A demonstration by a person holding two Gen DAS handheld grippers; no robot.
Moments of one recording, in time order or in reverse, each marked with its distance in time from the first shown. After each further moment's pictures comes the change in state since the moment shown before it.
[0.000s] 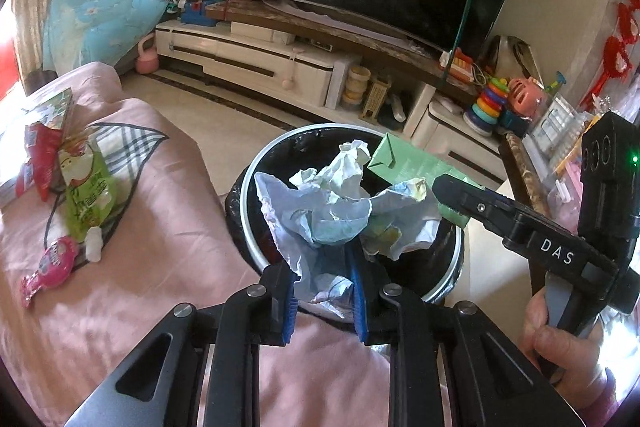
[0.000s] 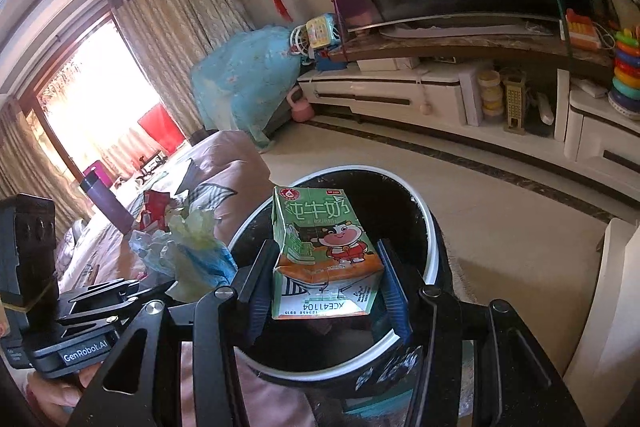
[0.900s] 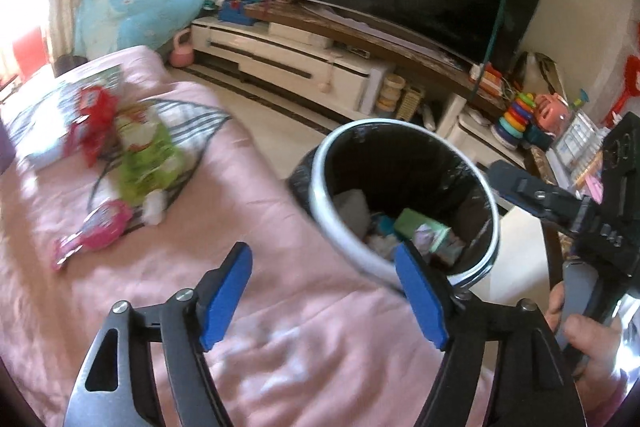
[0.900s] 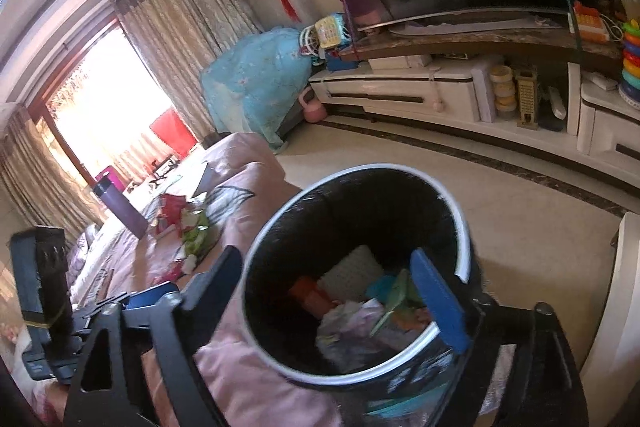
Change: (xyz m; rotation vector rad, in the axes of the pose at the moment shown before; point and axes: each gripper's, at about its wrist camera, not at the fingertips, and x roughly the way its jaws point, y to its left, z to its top) left arm -0.035 0.033 -0.039 -0.078 -0.042 0.092; right arm -0.004 0.017 -0.004 0.018 -0.004 0.059
